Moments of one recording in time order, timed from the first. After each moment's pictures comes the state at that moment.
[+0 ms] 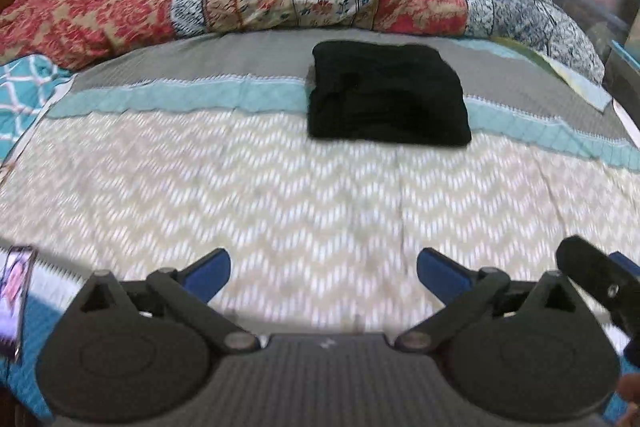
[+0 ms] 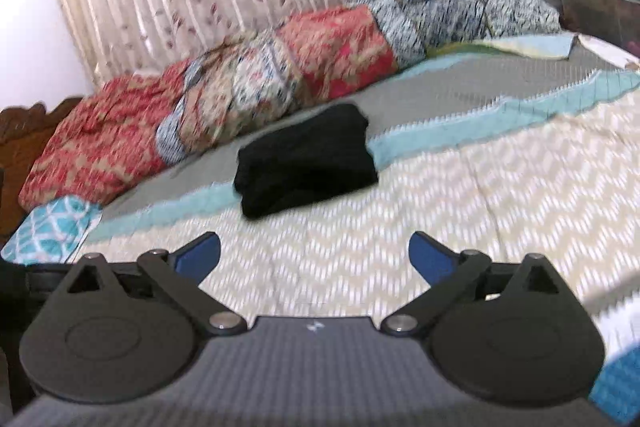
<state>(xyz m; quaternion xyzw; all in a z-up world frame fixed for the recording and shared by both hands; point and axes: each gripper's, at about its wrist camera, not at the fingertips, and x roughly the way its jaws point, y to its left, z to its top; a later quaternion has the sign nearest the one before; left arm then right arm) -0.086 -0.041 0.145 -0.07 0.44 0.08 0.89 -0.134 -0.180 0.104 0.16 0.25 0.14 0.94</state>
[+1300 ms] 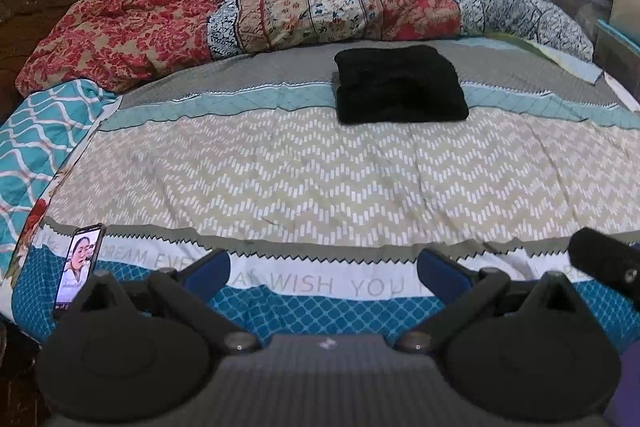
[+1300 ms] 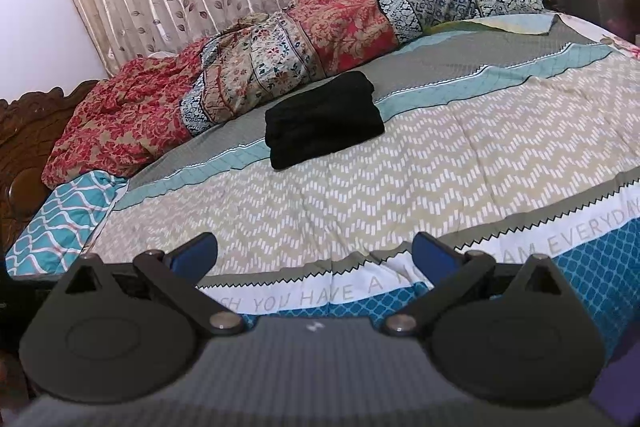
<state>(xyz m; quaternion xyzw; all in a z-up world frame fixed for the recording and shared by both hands) -0.186 -0.047 0.165 -0.01 0.41 0.10 0.91 -0.221 -0.171 0.112 0.17 0.27 0.14 0.94</state>
